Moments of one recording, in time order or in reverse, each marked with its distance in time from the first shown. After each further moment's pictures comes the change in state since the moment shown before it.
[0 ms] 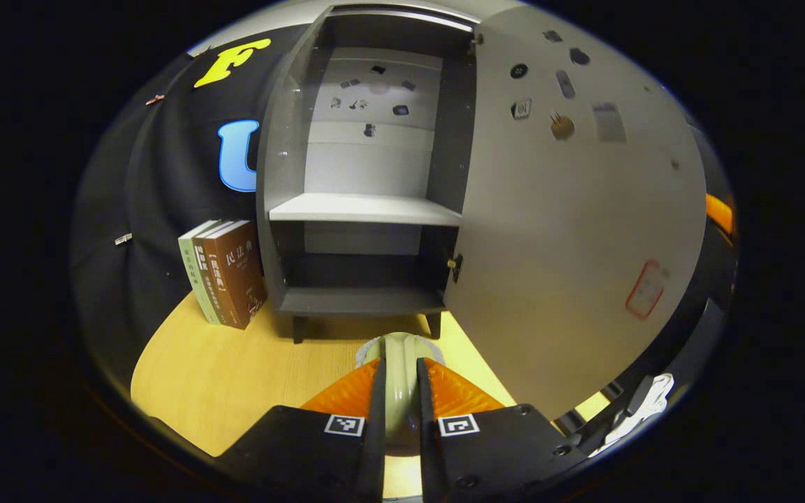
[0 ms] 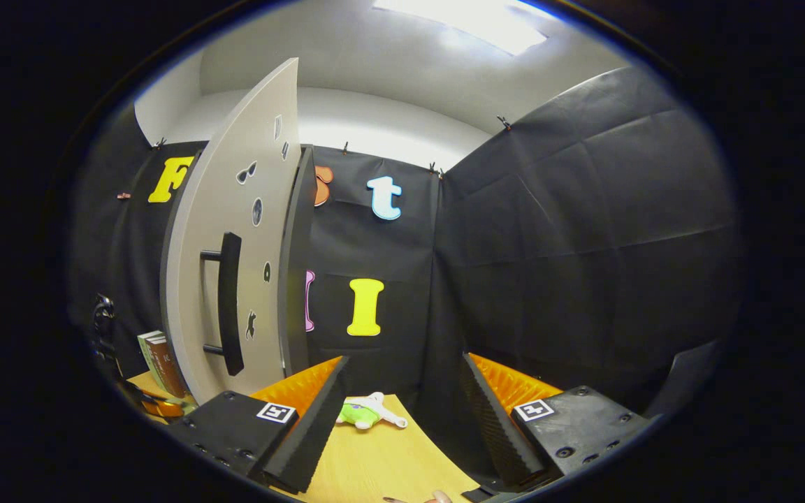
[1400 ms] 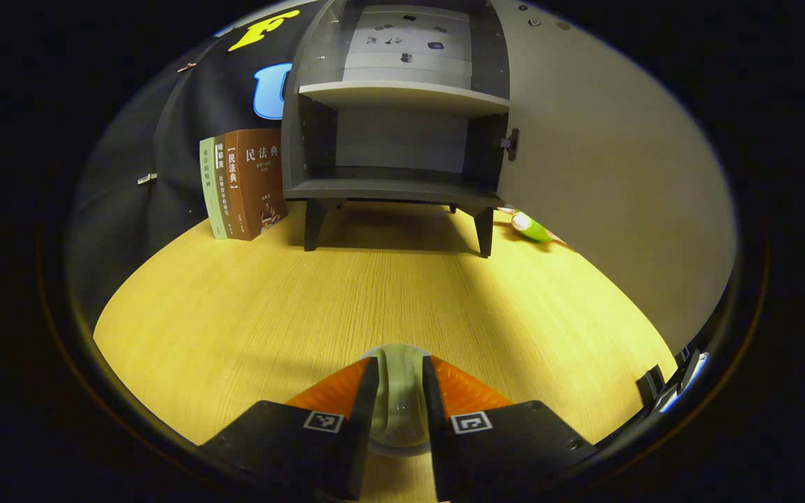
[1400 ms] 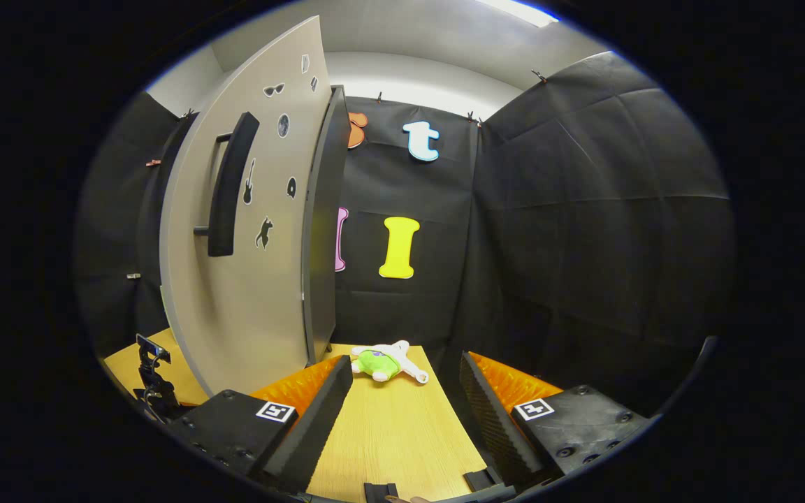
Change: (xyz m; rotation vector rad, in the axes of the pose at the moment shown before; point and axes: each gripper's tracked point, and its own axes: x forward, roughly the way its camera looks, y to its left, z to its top) left arm 0.065 0.026 -0.164 -0.059 0.120 0.160; right arm 0.003 0.002 -0.097 -0.037 0.209 0.179
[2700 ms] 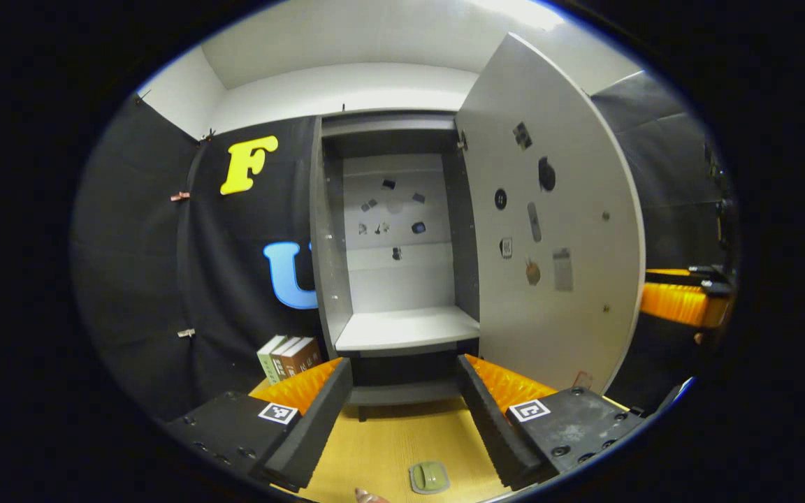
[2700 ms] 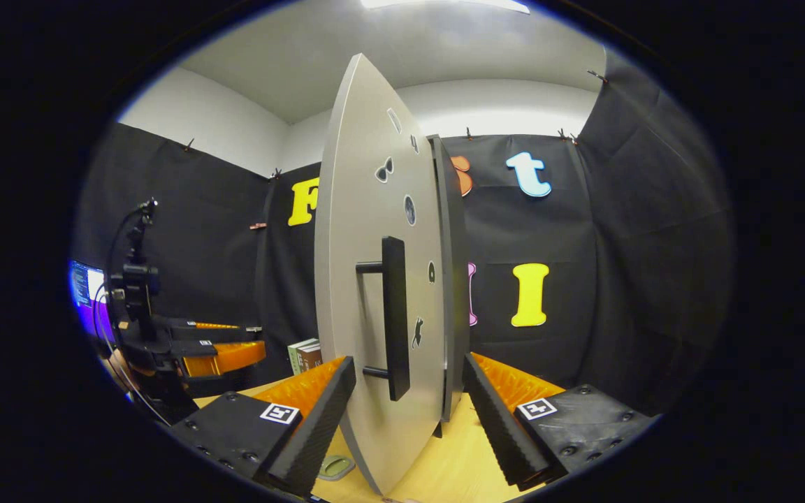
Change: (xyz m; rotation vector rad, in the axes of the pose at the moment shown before) left arm -0.268 -0.012 0.323 0.149 -0.546 0.051; right arm -0.009 0.138 0.108 0.143 -0.138 0.542
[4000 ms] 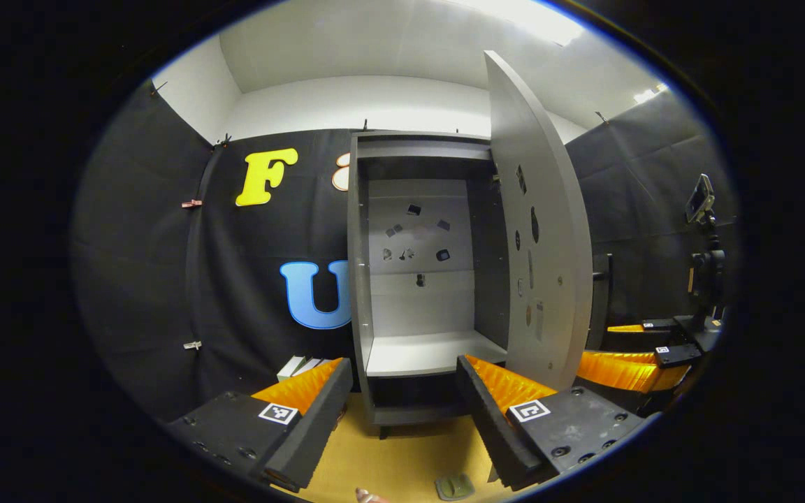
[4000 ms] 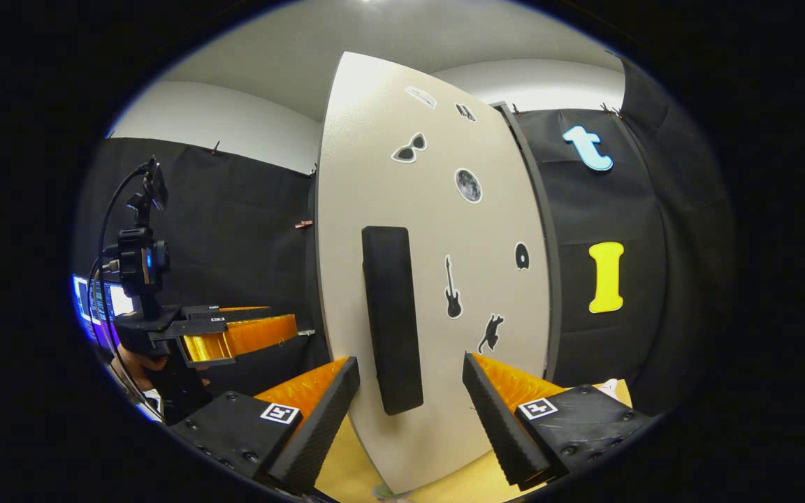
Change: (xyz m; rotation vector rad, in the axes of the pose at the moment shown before) left arm 0.014 0.093 0.016 -0.031 -0.044 -0.001; right arm 0.099 0.131 -0.032 0.084 0.051 0.179
